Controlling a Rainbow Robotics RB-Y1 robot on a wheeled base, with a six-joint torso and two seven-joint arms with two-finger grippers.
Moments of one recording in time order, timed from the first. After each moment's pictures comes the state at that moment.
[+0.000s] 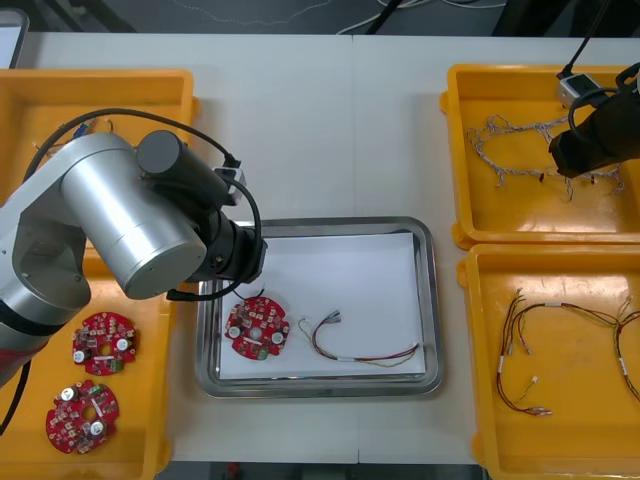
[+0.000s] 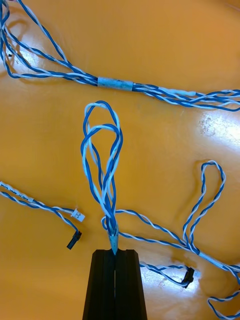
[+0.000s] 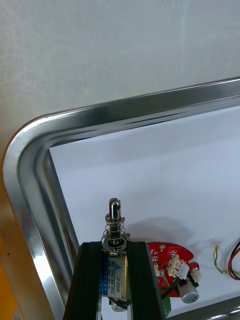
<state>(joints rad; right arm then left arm) -0.86 -0.74 0.12 -1.02 -0.72 1.33 1.91 -0.52 0.61 -0.52 -2.08 0.54 1.64 -0.82</state>
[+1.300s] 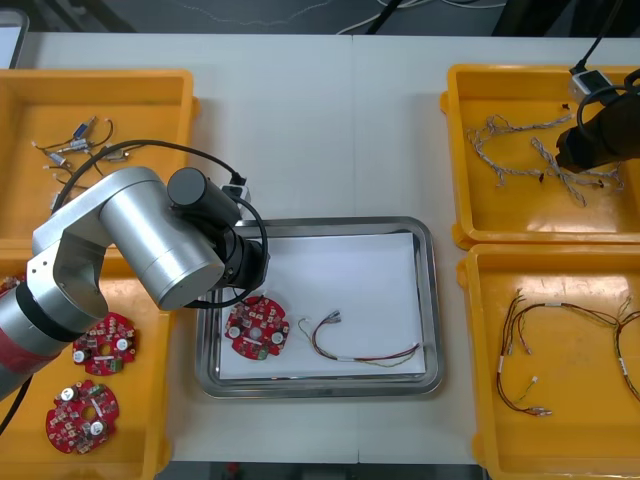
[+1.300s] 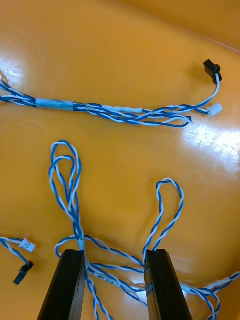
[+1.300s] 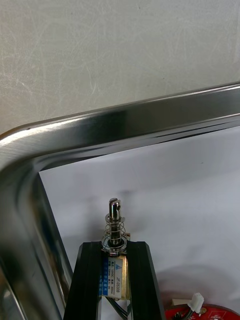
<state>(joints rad) -0.89 -0.74 0.12 -0.89 -0.72 1.19 1.95 -0.52 0.62 -0.62 -1.93 0.48 1.47 -0.82</state>
